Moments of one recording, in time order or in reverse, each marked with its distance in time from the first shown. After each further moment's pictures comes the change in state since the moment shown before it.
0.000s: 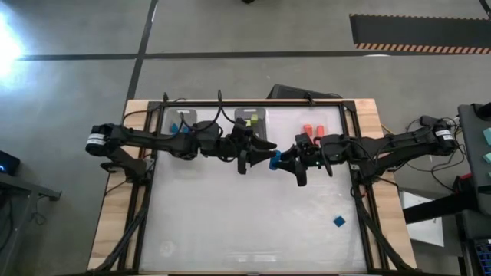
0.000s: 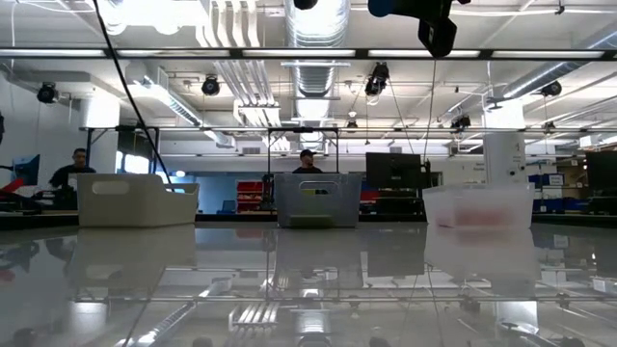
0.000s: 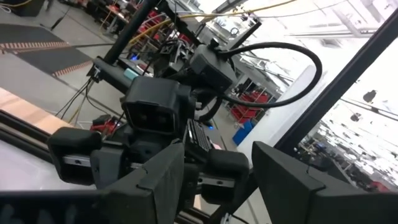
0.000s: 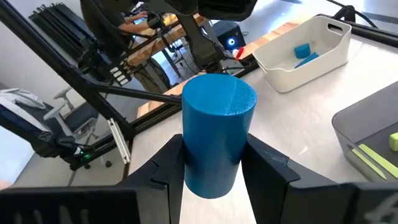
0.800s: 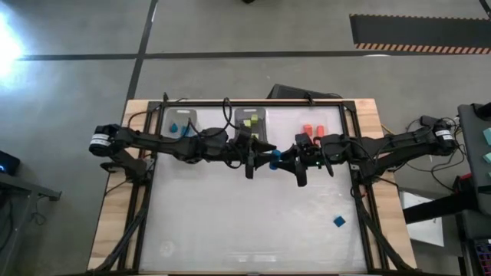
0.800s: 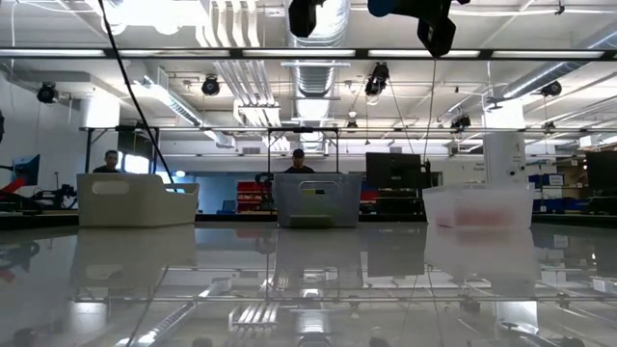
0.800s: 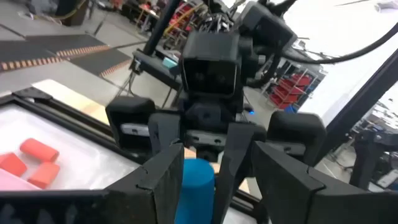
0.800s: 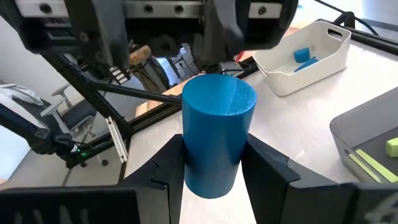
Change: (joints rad) left arm -0.012 0.037 -0.049 -0.031 -0.110 0.124; right arm 0.000 0.000 0.000 0.003 0.000 -0.030
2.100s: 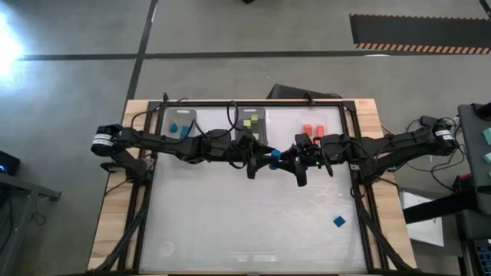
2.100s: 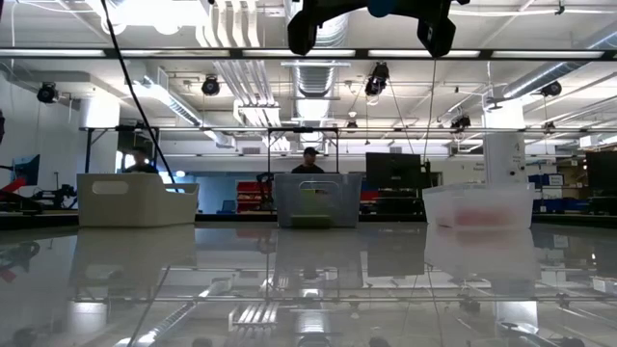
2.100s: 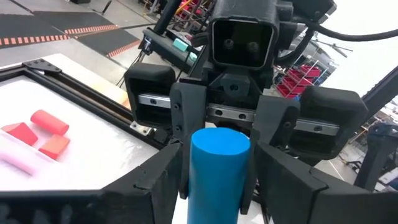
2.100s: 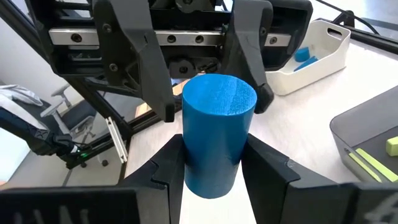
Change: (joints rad) left arm 0.013 0.019 -0.020 -0.038 0.012 -0.047; right arm 0.000 0.001 0.000 0.000 0.002 0.004
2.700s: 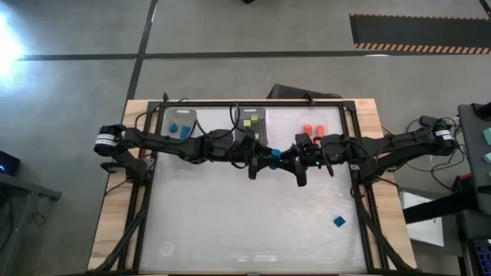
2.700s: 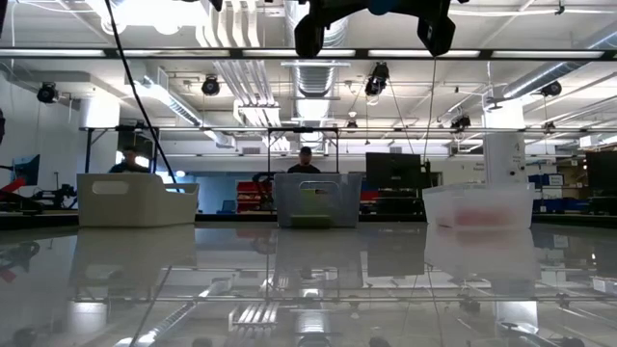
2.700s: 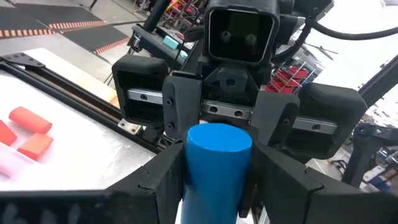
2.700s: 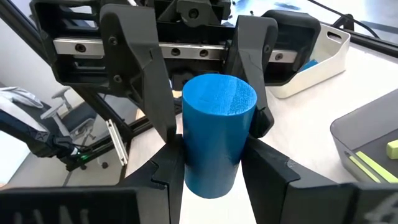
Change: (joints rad) left arm 0.007 0.029 0.000 0.053 0.050 -0.026; right arm 0.000 0.000 0.000 0.009 0.009 -0.002
